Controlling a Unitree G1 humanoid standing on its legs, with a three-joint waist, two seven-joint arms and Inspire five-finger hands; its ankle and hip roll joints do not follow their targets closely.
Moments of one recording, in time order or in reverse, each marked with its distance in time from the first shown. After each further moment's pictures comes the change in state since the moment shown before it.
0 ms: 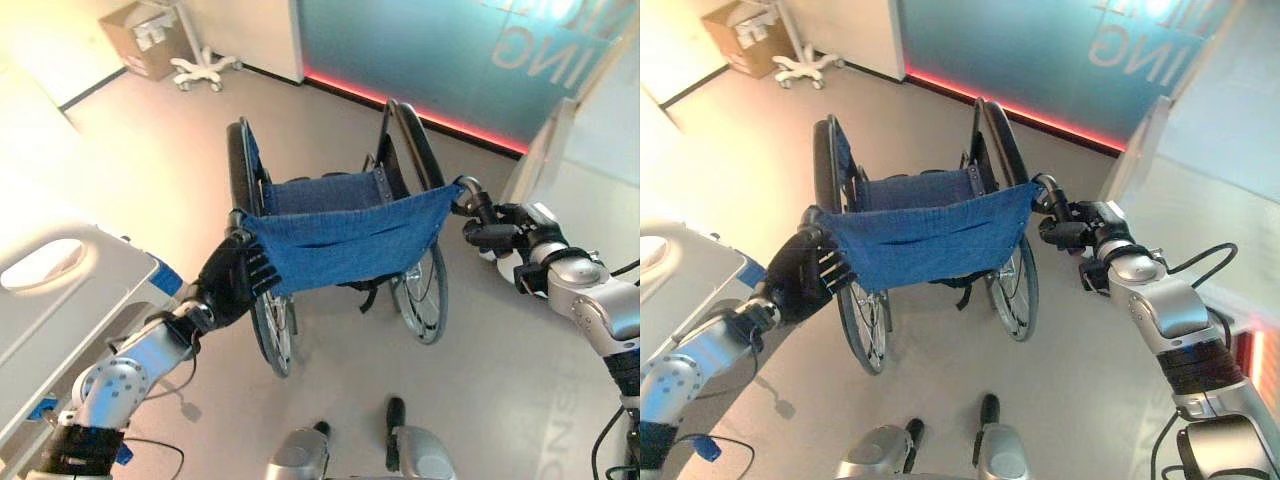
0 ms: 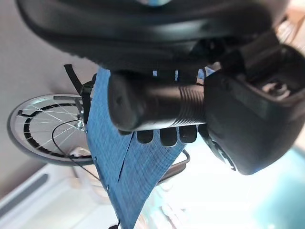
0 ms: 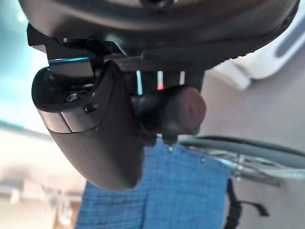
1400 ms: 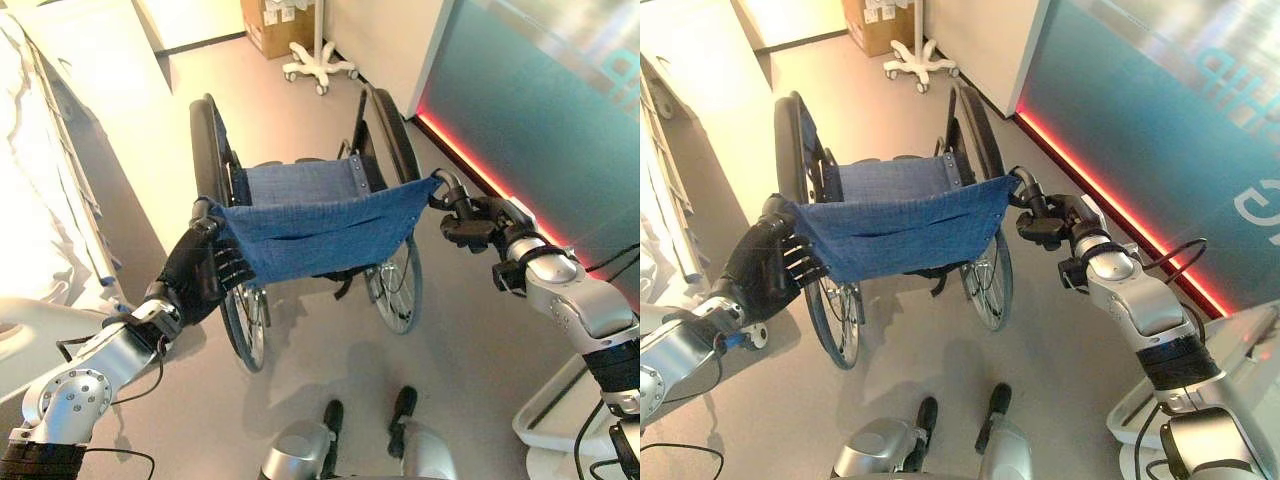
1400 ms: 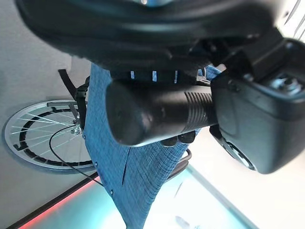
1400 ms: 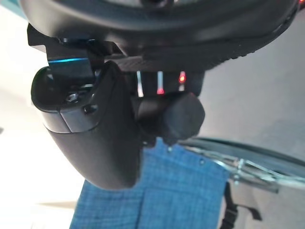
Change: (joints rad) left arm 0.095 0.102 0.072 -0.007 0.067 -0.028 -0.075; right arm 0.035 0.092 0.030 -0.056 -0.055 -0.024 0.001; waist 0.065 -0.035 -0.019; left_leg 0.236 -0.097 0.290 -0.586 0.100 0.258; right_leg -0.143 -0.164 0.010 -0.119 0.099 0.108
